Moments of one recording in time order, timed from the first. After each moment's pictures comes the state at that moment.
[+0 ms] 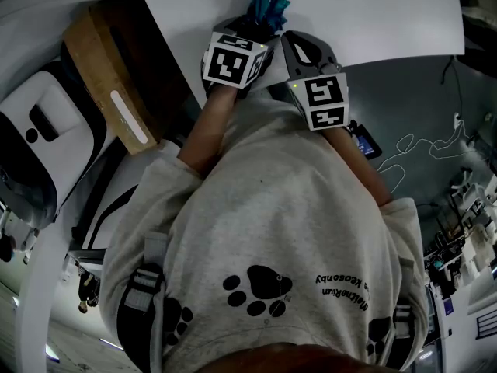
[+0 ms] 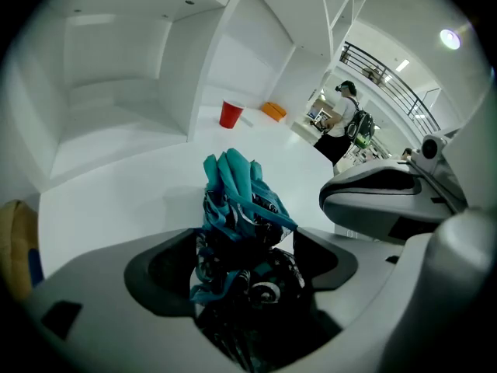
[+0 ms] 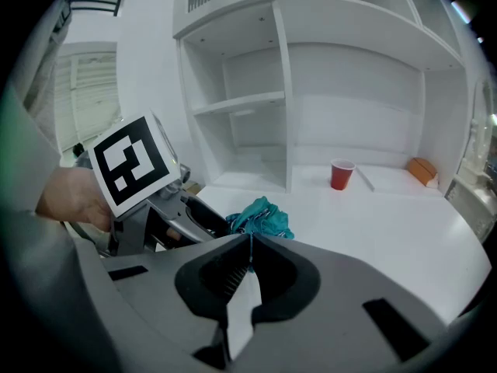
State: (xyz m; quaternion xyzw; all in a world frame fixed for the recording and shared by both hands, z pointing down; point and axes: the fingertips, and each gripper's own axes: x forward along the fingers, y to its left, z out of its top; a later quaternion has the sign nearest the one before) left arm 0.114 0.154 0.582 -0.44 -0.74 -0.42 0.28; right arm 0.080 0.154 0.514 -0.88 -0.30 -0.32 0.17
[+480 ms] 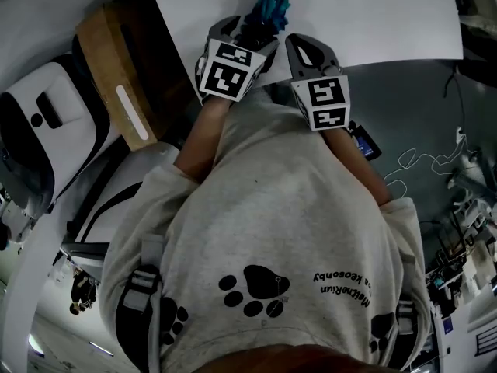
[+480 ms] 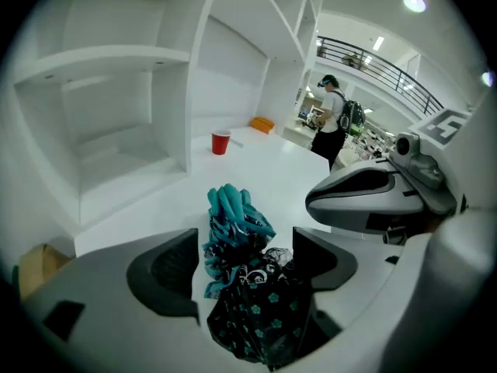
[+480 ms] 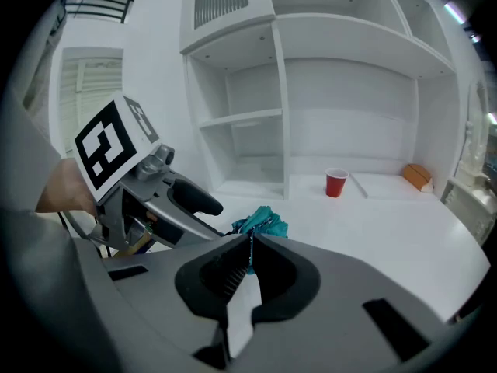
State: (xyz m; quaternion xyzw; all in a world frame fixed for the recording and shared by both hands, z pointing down) left arm 0.109 0.142 0.522 -0.47 -0.76 -0.32 0.30; right arm 0.054 0.142 0.490 -0.89 -0.31 -0.29 0.15
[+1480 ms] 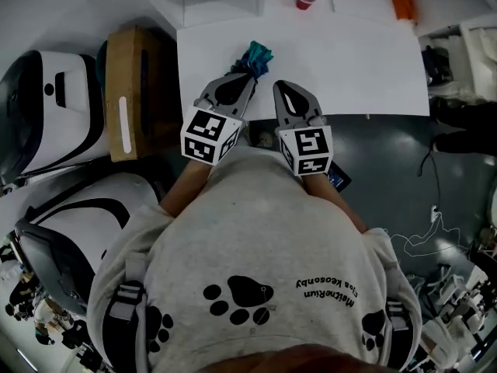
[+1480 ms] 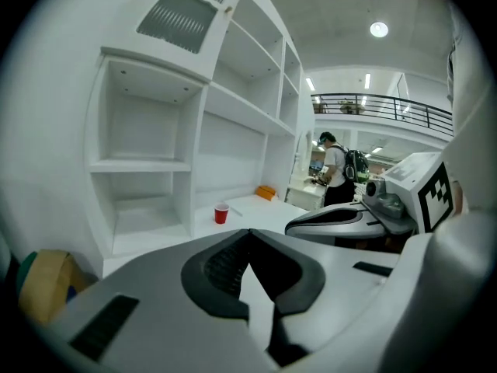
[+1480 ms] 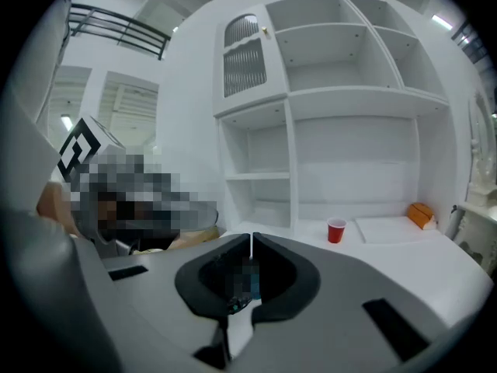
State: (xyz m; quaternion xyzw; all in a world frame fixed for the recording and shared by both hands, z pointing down) left arm 0.045 0.078 0.359 -0.60 -0.77 -0.17 0.13; right arm -0.006 0.092 0.370 -0.95 -0.26 -0.16 0.08
